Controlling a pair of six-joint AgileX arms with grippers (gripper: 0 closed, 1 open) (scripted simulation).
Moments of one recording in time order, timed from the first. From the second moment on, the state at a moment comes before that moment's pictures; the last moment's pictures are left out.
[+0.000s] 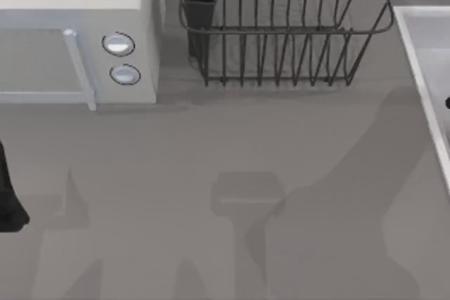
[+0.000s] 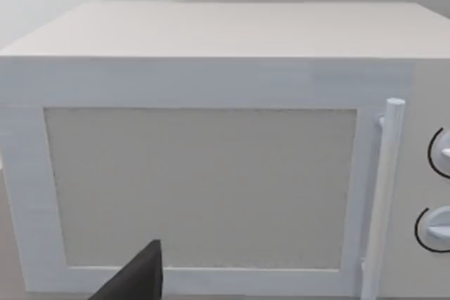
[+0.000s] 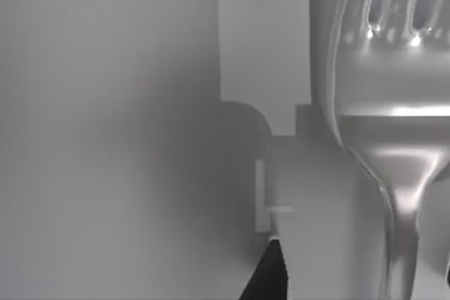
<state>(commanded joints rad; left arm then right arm) 0.00 0.00 0.00 0.00 0.00 0.00 -0.22 2.63 1.90 -0.84 0.01 -0.20</state>
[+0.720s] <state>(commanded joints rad) 0.00 0.00 0.00 0.00 0.00 0.00 -0.22 2.58 1.93 -0.87 0.00 -0.19</state>
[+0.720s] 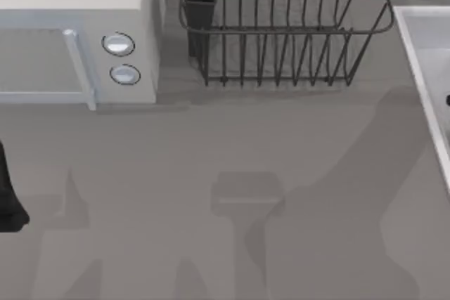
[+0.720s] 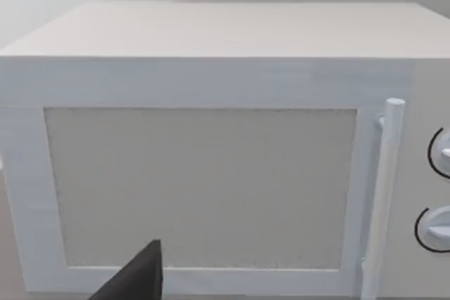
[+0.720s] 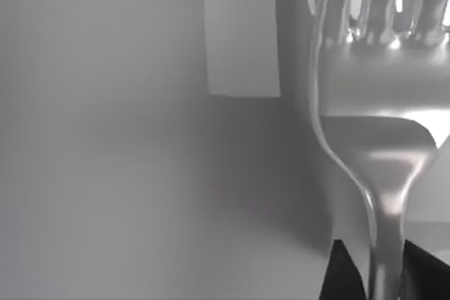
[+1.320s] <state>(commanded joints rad) 0.00 0.00 0.00 0.00 0.00 0.00 -0.22 2.45 2.23 -1.32 0.00 -0.19</state>
